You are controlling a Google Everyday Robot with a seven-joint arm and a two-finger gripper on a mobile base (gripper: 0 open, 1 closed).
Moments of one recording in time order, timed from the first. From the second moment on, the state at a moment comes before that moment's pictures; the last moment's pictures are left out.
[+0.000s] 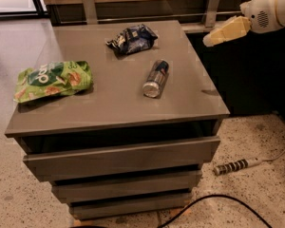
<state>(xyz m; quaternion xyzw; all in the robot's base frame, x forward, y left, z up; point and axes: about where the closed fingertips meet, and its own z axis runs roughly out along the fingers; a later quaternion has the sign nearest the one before) 0.687 -0.237 0.976 -0.37 0.79 0.11 0.48</state>
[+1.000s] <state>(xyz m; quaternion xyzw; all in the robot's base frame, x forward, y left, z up) 0.736 -0.218 0.961 -0.32 0.77 0.11 0.53</state>
